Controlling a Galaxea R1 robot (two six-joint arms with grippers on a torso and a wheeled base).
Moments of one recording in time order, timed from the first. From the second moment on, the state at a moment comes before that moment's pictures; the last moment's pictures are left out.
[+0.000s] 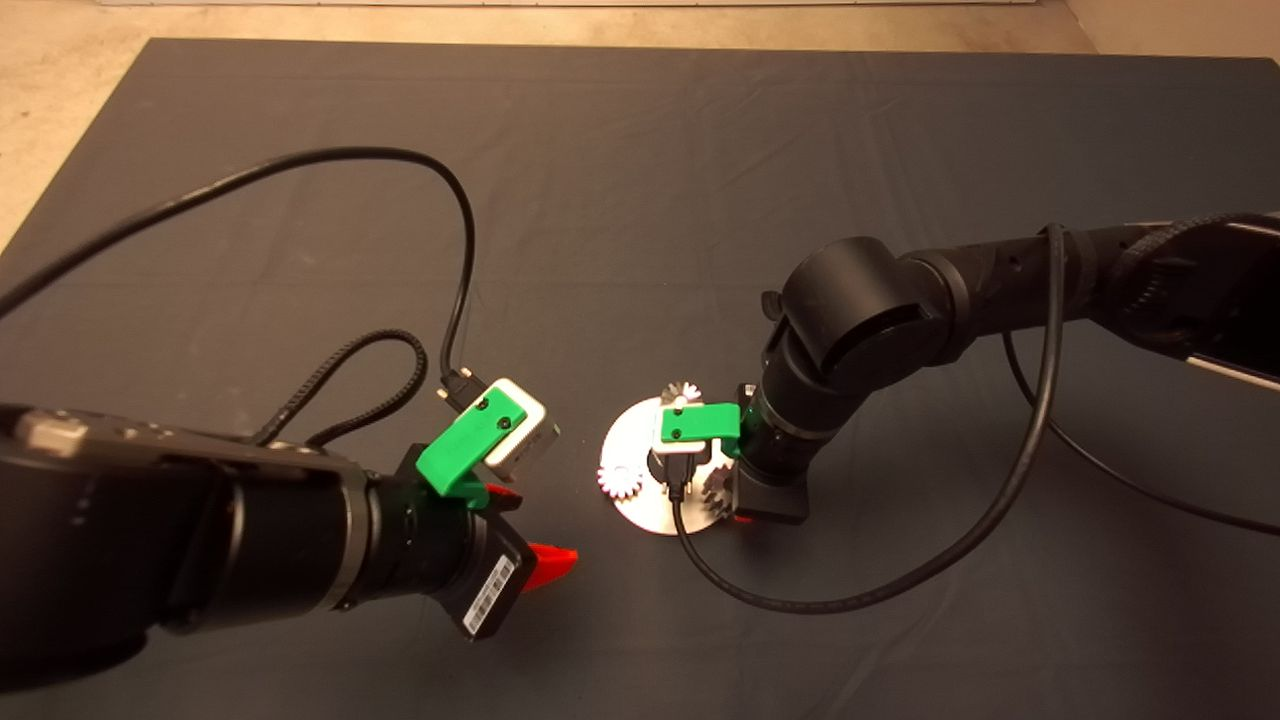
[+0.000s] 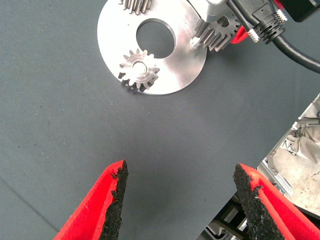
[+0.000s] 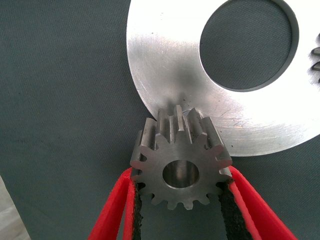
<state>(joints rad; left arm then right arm) -0.34 2.24 -0.34 0.72 1.23 -1.25 0.27 2.76 -0.98 -0.28 -1.54 0.39</state>
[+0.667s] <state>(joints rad) -0.34 2.24 -0.34 0.73 1.21 -1.25 0.27 2.78 -0.99 -0.28 -1.56 0.38</state>
